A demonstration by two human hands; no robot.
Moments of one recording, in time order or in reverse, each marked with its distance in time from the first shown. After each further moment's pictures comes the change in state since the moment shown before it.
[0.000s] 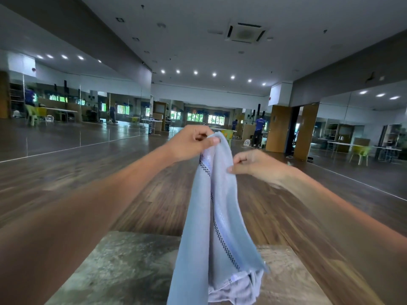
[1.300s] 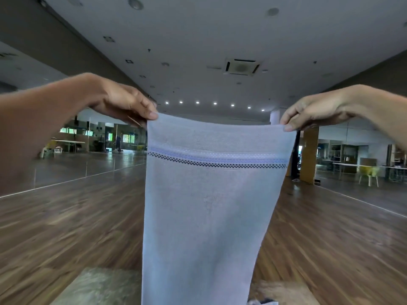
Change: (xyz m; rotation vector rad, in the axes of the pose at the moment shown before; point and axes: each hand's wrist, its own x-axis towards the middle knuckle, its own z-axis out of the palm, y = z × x) left_hand 0.017 0.087 -0.206 0.165 -0.226 -0.430; right_hand -0.021 -0.132 -0.176 -0.392 -0.042 0.137
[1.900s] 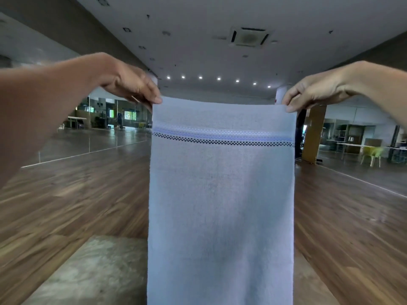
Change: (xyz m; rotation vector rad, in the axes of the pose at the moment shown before) left_hand 0.036 -0.026 0.025 0.147 0.025 -0.151; right_hand 0.038 0.016 0.026 -0.037 -0.042 0.090
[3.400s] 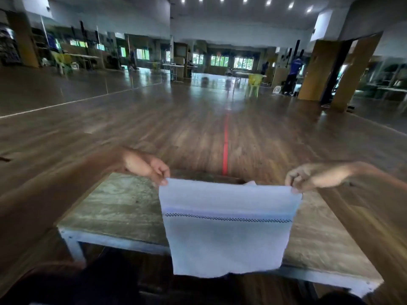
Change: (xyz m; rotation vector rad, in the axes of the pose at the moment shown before) left_hand -0.059 -0.187 0.232 -0.042 -0.716 -0.035; right_hand -0.002 0.161 0.283 0.139 -0.609 0.032
